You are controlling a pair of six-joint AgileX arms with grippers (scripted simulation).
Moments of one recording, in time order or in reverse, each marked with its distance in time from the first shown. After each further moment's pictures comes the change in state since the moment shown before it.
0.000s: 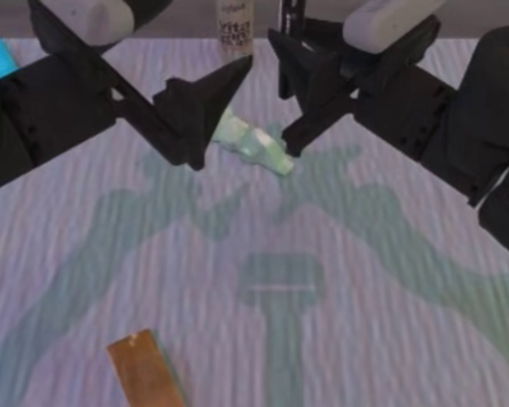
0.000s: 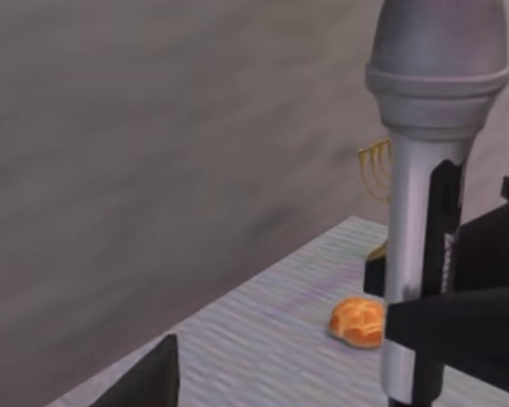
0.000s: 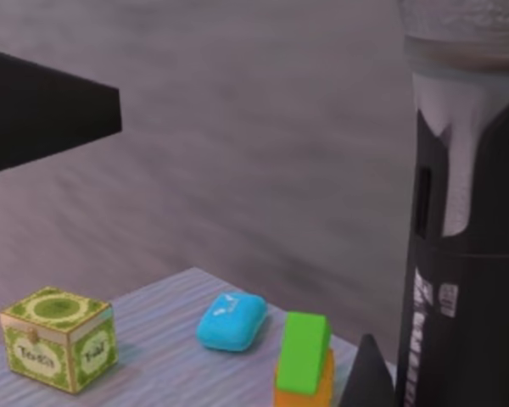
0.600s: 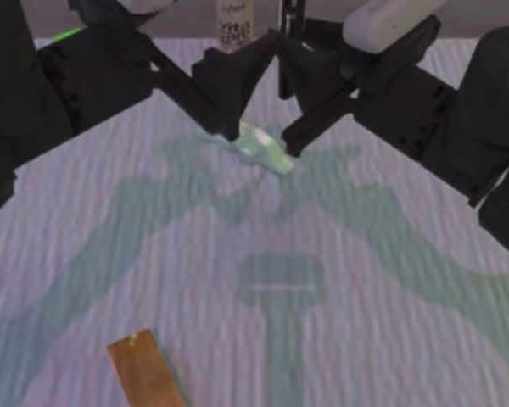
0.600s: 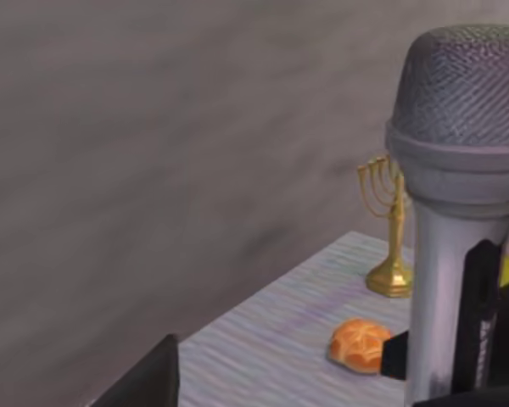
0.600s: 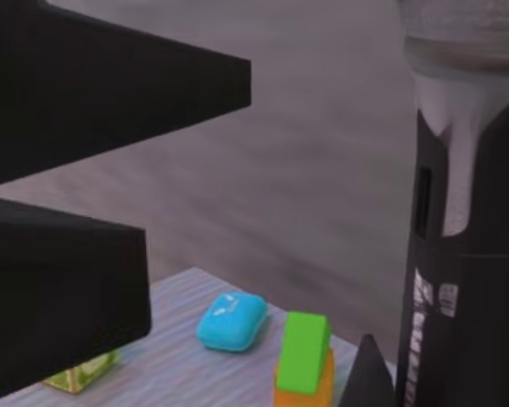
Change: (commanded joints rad) left arm -0.043 0.122 0.090 0.036 -0.037 -0.001; right arm 0.000 0.000 0.000 0.000 0.000 0.000
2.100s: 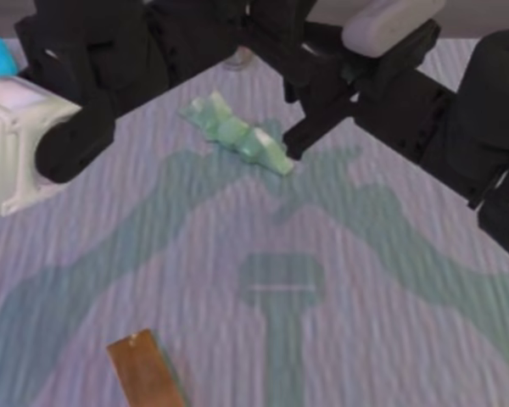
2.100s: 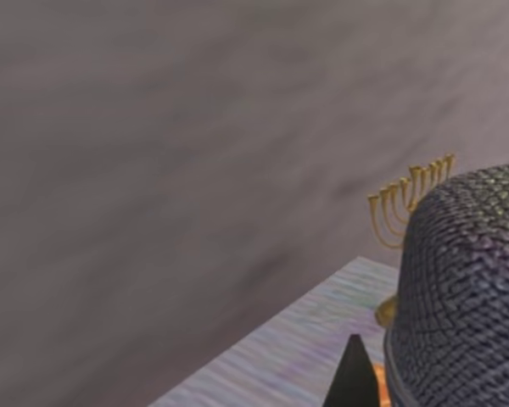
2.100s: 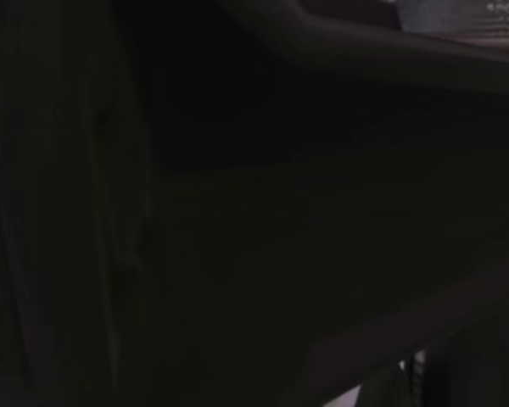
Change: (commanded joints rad) left arm -0.092 0.272 0.191 0.077 -0.088 -0.001; right arm 0.000 0.000 0.000 0.000 0.000 0.000
